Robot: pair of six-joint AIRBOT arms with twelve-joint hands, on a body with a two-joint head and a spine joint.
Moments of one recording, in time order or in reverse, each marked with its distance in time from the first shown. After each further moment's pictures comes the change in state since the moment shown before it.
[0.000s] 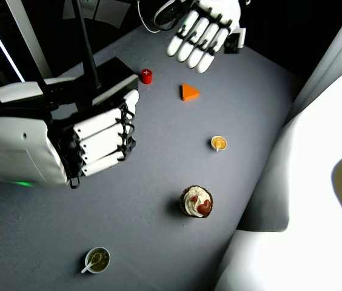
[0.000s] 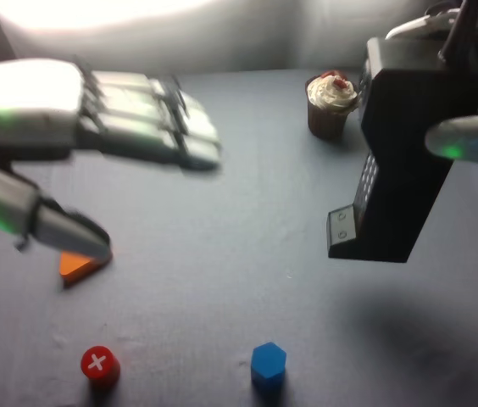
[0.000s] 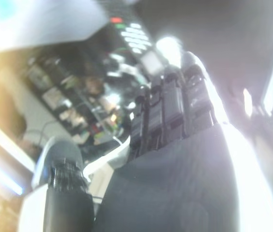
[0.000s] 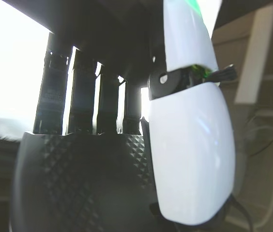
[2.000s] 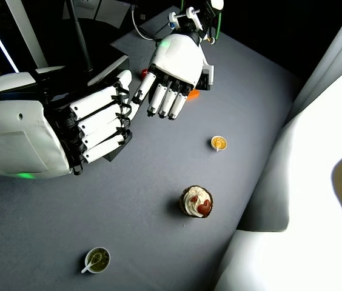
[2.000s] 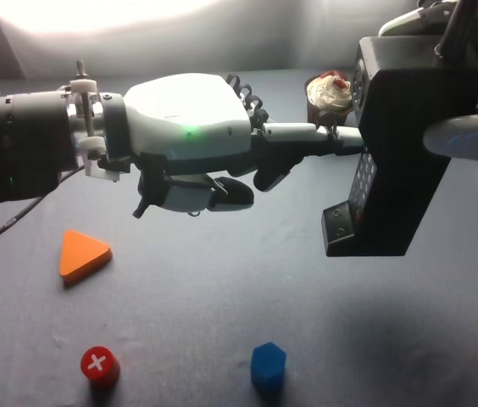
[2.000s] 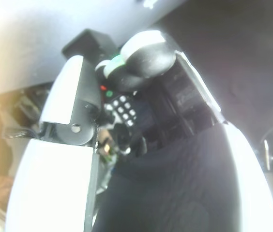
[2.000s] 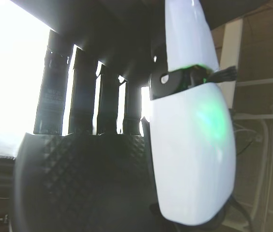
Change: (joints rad) left arm -0.075 -0.096 -0.249 -0.174 0.504 0.284; right arm 0.014 -0.021 0.042 -0.055 0.048 0.006
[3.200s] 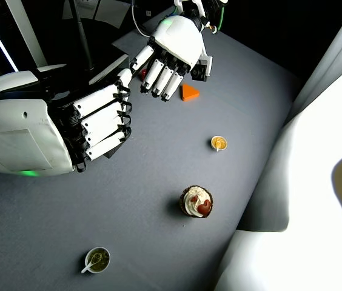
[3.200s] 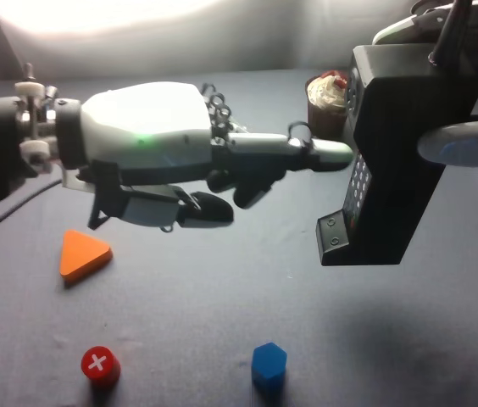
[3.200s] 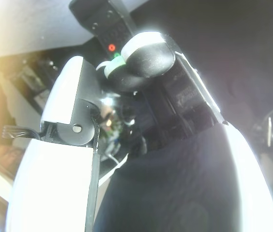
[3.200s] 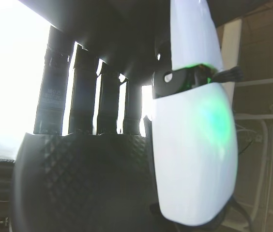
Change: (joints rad) left arm 0.047 0.035 0.030 0.004 -0.220 -0.073; right arm 0.000 -0.009 -0.001 0.000 0.000 -0.007
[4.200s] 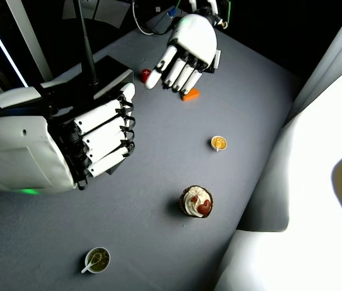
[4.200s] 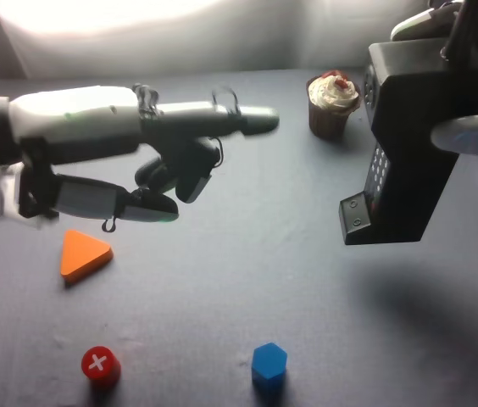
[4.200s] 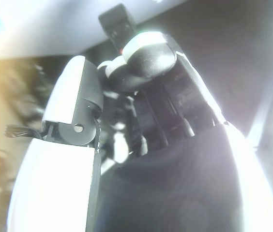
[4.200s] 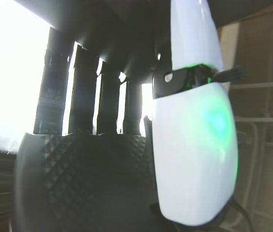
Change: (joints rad) left arm 0.111 0.101 0.010 -0.181 -0.037 -0.323; right arm -0.040 -0.059 0.123 0.010 0.082 -0.011
